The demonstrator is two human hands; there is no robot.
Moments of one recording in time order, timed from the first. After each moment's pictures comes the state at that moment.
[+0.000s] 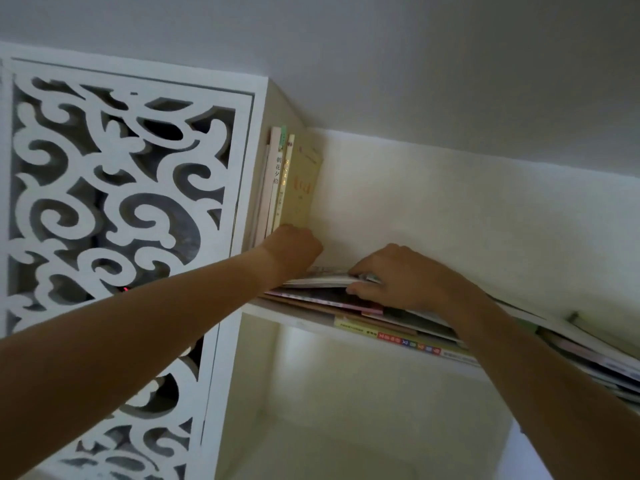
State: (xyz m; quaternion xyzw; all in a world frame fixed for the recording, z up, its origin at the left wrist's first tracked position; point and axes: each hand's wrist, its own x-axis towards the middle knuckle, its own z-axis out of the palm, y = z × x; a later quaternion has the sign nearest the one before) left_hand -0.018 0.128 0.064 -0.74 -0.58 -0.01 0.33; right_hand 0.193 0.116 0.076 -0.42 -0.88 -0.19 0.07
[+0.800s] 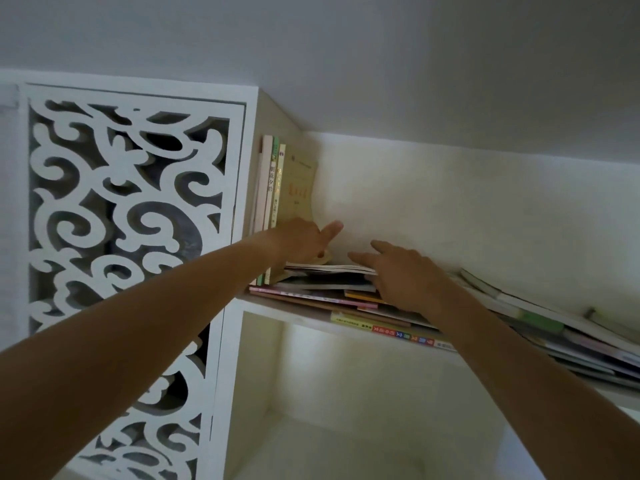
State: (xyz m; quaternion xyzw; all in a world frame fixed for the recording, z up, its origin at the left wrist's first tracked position) left_hand -0.006 0.127 0.080 -0.75 -0.62 -0.22 0.01; right_hand 0.203 0.113 0.060 -0.48 -0.84 -0.23 0.10
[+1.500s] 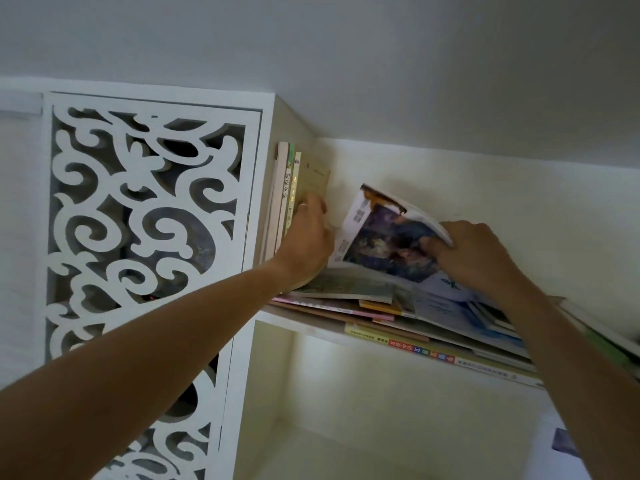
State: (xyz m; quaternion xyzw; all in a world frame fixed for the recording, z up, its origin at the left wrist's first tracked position) left_hand -0.010 0.129 0.066 -0.68 -0.48 -0.55 0.03; right_hand 0.247 0.121 0.100 -0.52 -0.77 -0.10 0.36
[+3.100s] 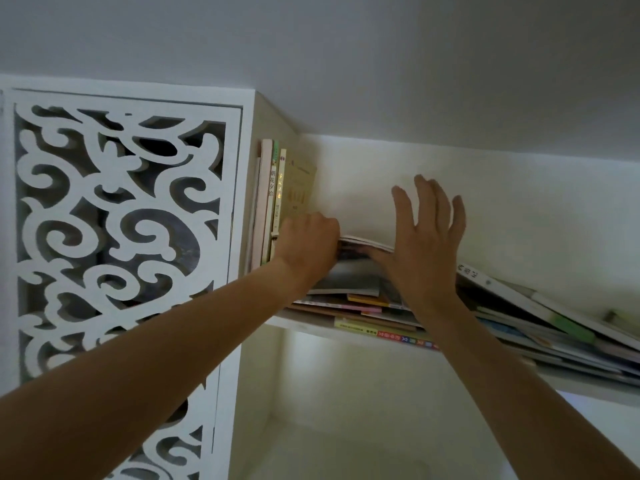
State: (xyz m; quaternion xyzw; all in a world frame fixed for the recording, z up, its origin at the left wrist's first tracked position) left_hand 0.021 0.091 0.075 -0.67 -0.61 -0.22 0.37; right_hand 0.197 0.119 0.063 -0.46 -0.66 -0.42 0.42
